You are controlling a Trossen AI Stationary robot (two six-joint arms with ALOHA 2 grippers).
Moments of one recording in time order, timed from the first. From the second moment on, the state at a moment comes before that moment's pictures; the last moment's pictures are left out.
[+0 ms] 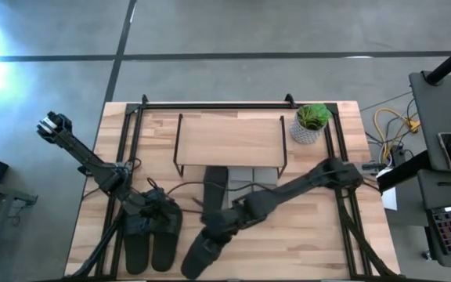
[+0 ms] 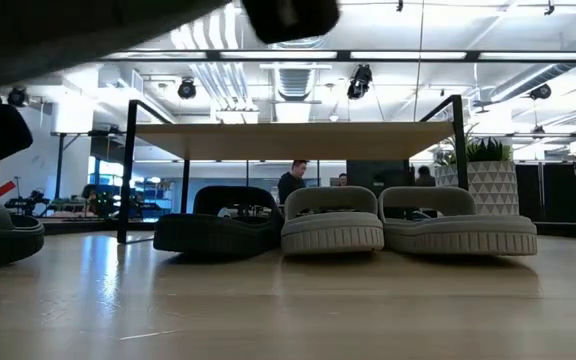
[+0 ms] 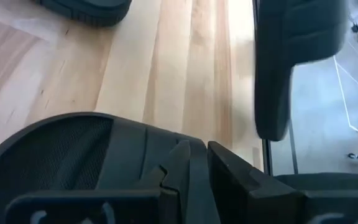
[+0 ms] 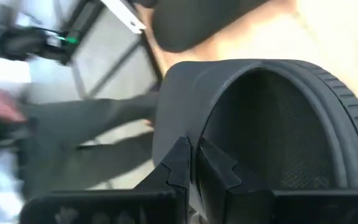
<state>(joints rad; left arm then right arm) -0.70 0.88 0.38 -0.14 -0.12 -0.96 0.39 2.18 1.98 -0.58 -0.18 1.05</state>
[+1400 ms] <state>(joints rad) -0.70 1.15 0.51 -0.09 -0.14 -0.91 0.23 2.44 2.35 -0.78 -0.10 0.69</state>
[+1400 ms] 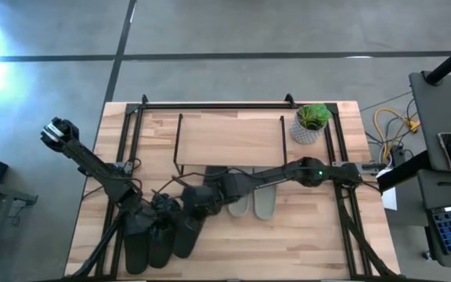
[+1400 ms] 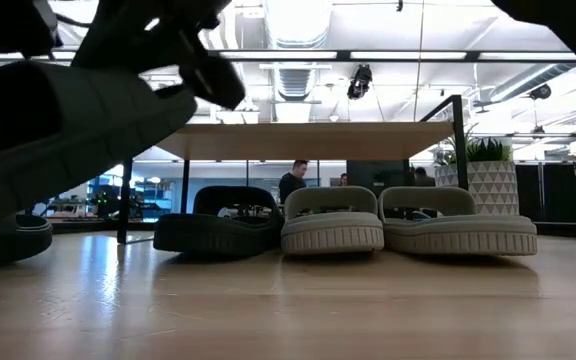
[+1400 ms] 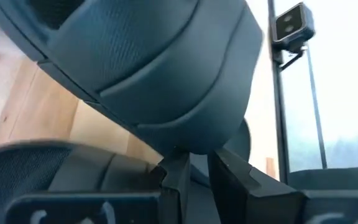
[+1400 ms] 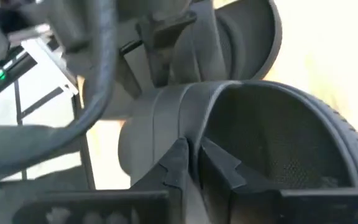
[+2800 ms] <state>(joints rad) -0.71 1.17 0.51 -0.09 -0.18 -0.90 0.43 2.42 2.35 -1.12 0.22 1.62</state>
